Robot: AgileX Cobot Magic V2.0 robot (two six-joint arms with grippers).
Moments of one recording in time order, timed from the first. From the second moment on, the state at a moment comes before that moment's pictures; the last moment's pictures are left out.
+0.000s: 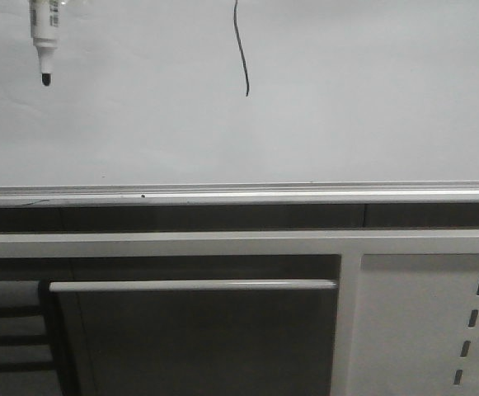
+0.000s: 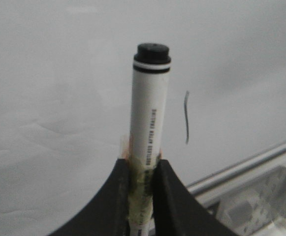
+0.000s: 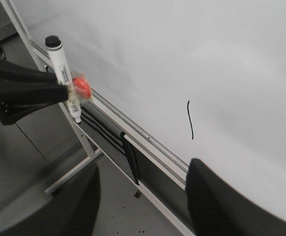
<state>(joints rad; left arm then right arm) -0.96 0.95 -0.63 -1.41 -0.41 1.32 0.42 0.97 -1.14 0.54 0.77 -0.53</state>
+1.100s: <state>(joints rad) -0.88 1.24 -0.65 -0.86 -0.67 0.63 0.42 0.96 -1.14 0.55 0.77 -0.53</state>
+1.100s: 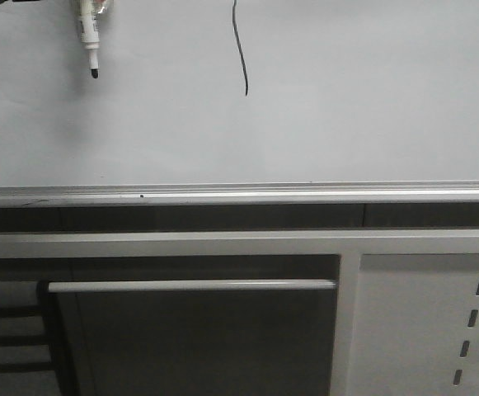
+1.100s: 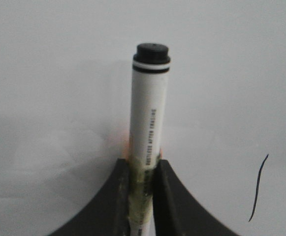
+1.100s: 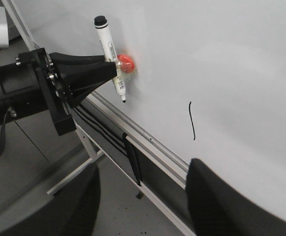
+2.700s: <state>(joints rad) -0.89 1.23 -0.68 -0.89 -0.70 0.66 0.42 0.96 -1.14 0.55 0.78 -0.53</state>
